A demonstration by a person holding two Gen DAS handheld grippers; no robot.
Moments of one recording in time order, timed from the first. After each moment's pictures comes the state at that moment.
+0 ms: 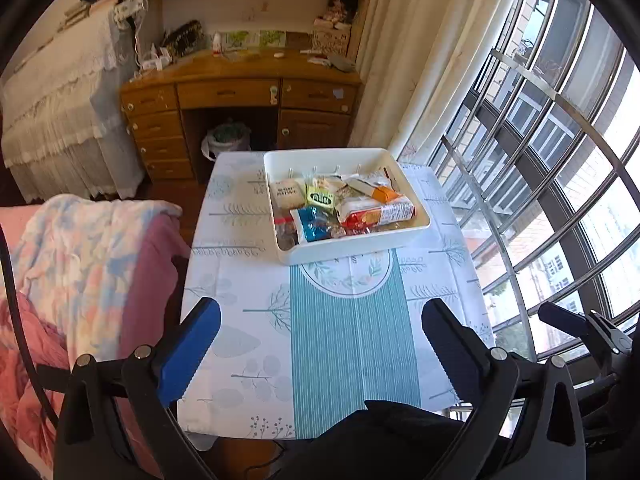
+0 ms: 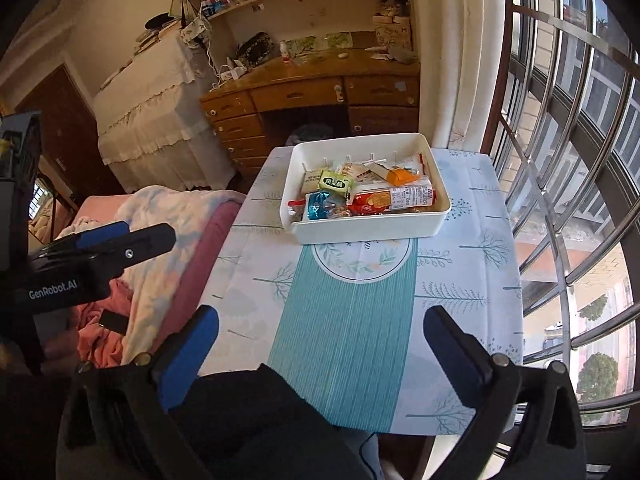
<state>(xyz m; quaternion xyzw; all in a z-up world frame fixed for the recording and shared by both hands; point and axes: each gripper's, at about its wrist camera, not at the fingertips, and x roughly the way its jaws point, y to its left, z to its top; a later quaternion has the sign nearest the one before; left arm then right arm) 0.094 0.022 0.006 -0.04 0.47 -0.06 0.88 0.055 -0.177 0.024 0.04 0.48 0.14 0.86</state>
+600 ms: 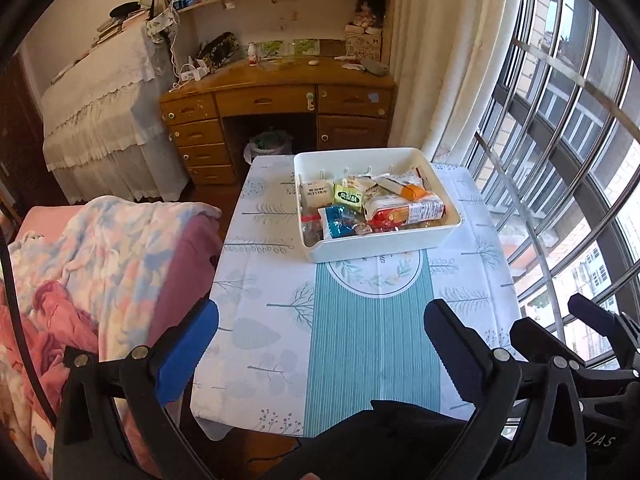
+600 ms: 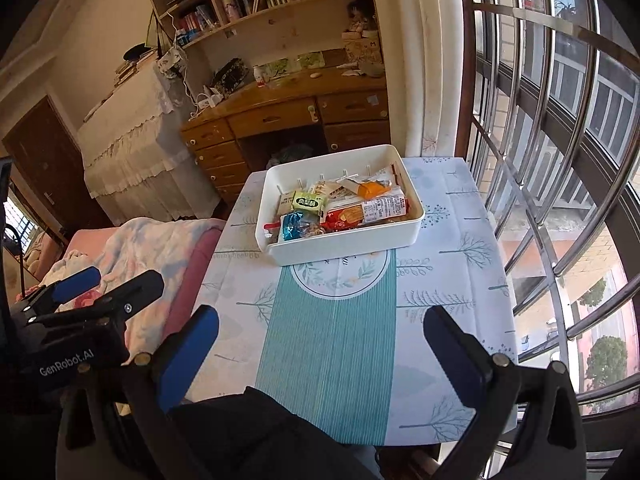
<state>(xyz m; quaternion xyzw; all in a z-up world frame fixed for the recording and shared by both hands) 0.078 -0.016 -0.006 0.00 0.47 0.02 0.89 0.057 -0.202 0.011 0.06 0.45 0.10 0.88</state>
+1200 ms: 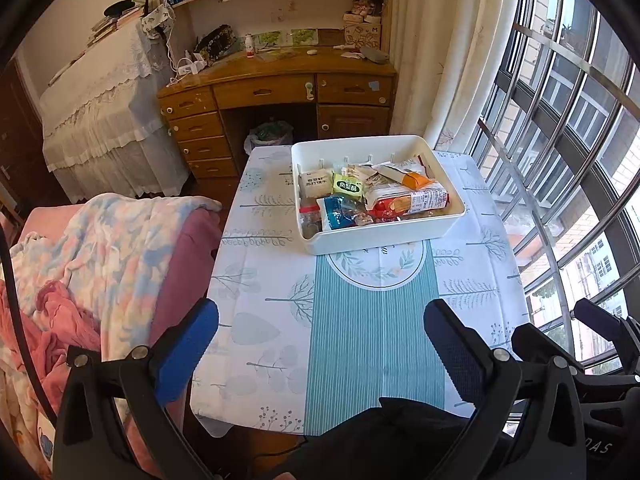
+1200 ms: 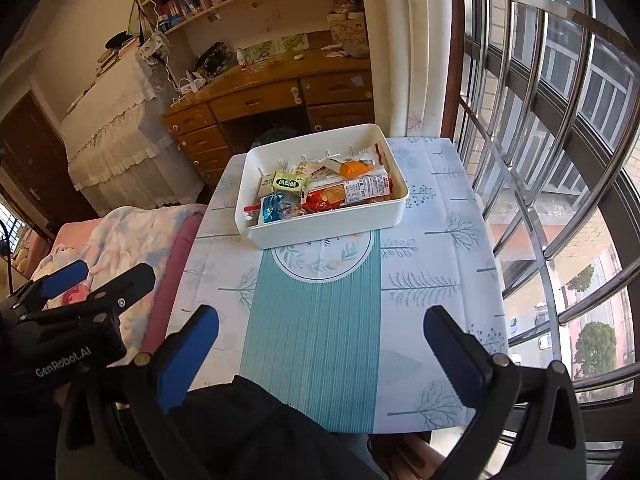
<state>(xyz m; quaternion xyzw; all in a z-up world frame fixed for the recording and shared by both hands) 0.088 -0.024 -0.022 0.01 0.48 0.02 0.88 0.064 -0.209 -0.003 0.06 0.48 0.08 0.87</state>
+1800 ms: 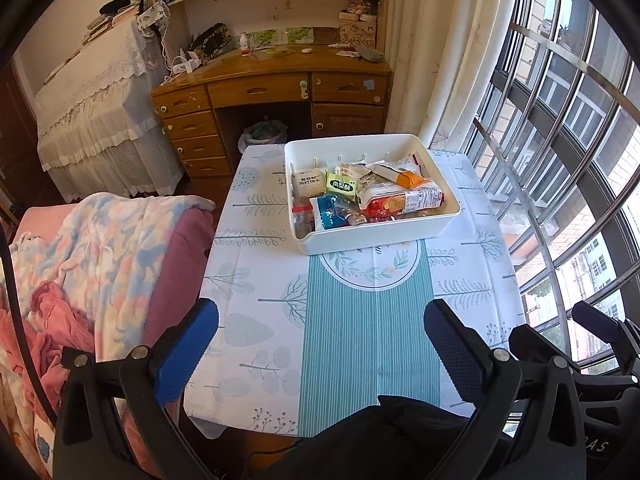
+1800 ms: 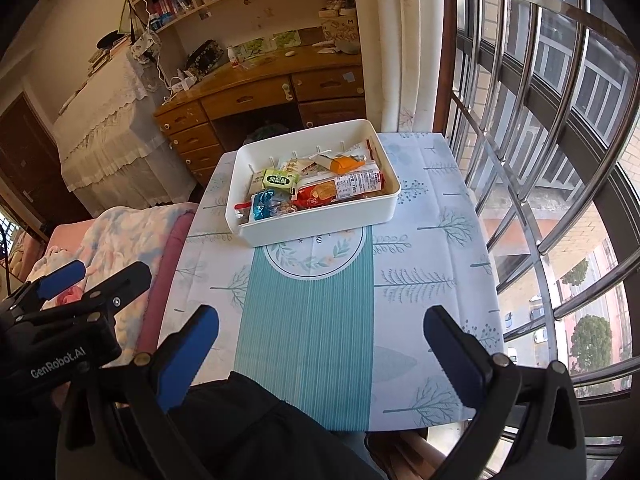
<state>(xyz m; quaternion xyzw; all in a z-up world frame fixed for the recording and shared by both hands) 0.090 -0.025 -0.025 0.00 0.48 0.01 0.88 0.065 -0.212 -0.006 0.06 0.49 0.06 0.87</state>
